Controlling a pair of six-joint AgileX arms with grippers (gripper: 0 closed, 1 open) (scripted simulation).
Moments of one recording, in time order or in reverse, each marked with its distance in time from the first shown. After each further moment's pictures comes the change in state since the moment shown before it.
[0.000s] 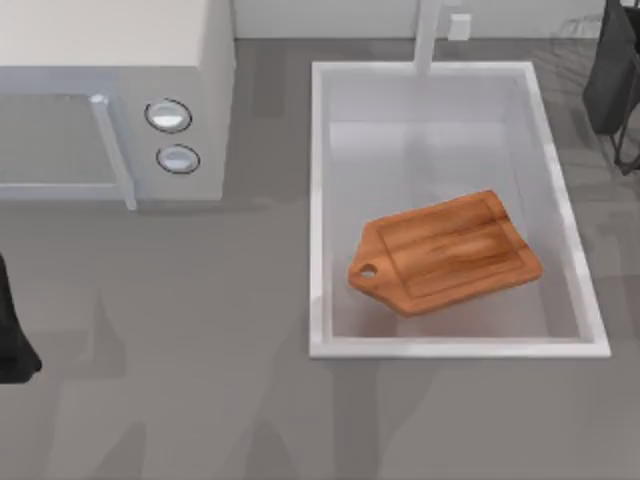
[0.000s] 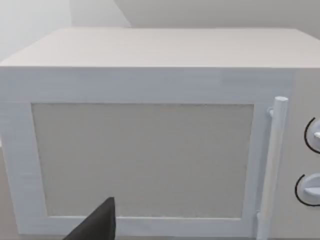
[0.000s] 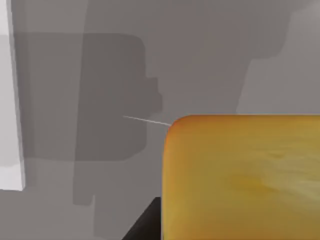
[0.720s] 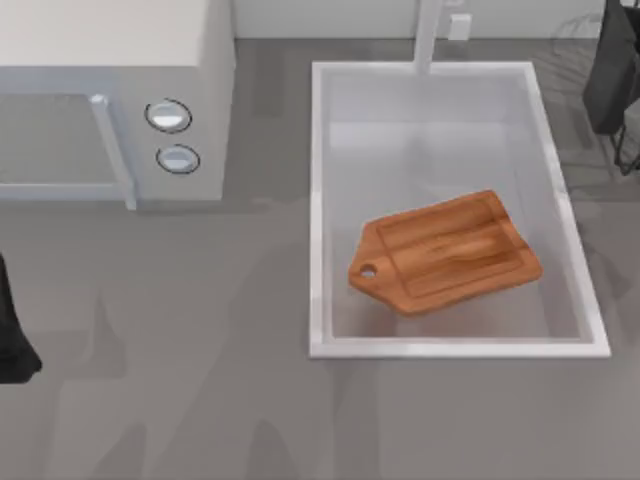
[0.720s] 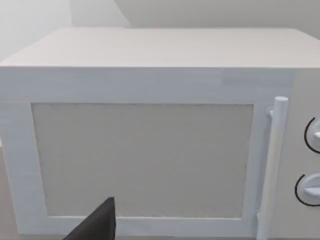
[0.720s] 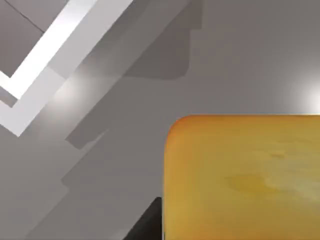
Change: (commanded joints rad) left arm 0.000 0.000 0.000 0.000 0.000 0.000; right arm 0.130 0.162 0.189 -0.056 0.000 -0.556
